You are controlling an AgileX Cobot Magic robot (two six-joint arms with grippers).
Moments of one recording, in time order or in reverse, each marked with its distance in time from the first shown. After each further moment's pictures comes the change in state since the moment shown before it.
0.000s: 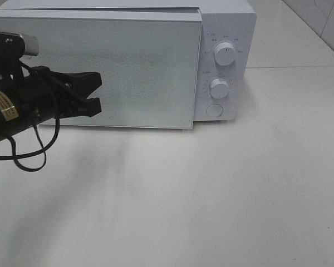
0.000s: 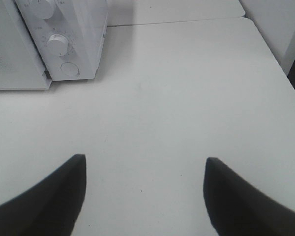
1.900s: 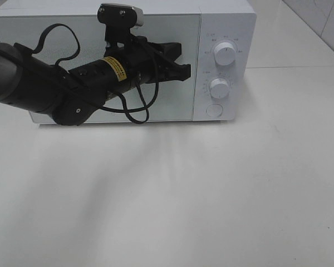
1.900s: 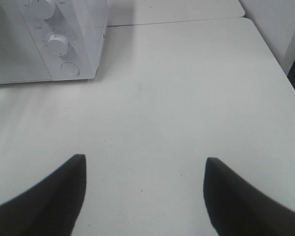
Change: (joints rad) left arm -0.195 0.340 -0.563 -0.094 0.157 0.005; right arm 0.000 0.000 0.000 0.001 0.000 0.000
